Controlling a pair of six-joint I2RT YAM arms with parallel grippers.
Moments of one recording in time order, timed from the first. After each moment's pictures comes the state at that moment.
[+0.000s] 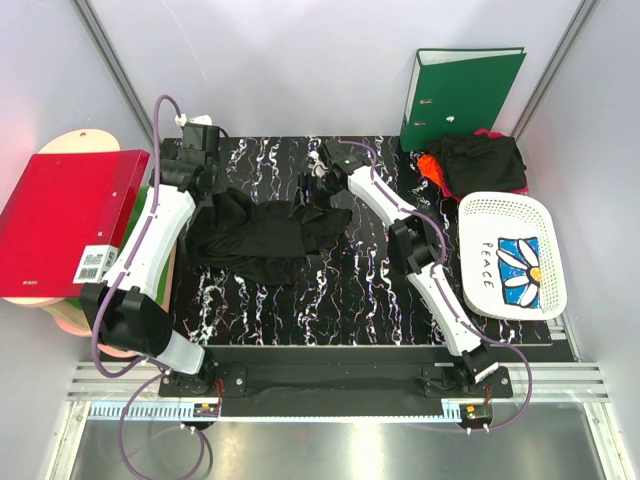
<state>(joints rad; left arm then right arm) -0.19 1.50 1.54 -0.81 -0.28 -0.35 0.54 2.76 2.64 -0.92 -0.66 0.60</state>
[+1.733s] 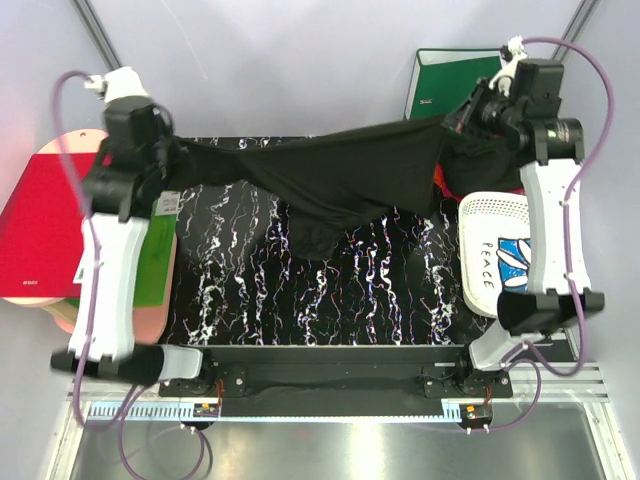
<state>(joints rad) -0.13 1.34 1.86 -0.89 -0.41 -0.33 0.03 1.64 2.14 -0.94 -0.31 0.41</state>
